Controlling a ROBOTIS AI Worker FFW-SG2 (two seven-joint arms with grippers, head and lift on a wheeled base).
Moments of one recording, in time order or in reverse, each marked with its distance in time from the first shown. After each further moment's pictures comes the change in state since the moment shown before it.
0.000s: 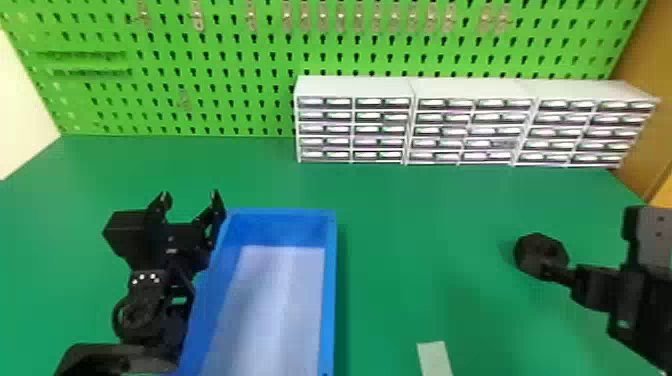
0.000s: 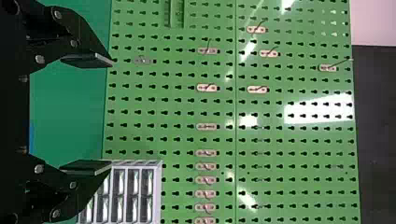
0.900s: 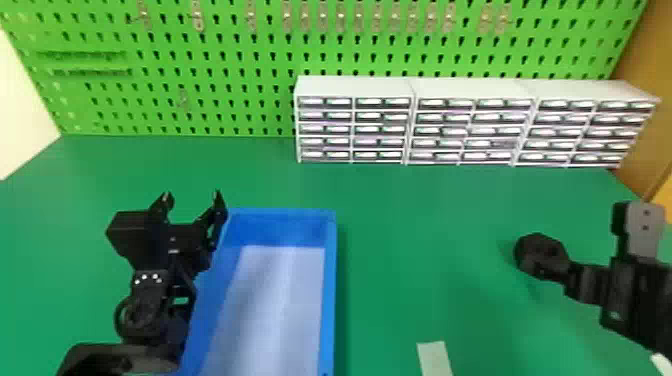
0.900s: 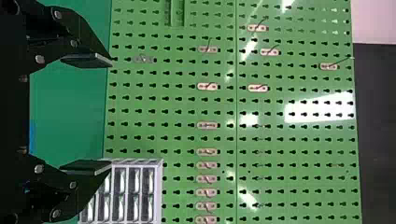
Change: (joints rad) left arm -0.001 0.000 -0.006 0.004 -0.004 0.000 0.001; right arm -0.087 -0.044 0.008 0.116 -0.069 0.073 0.006
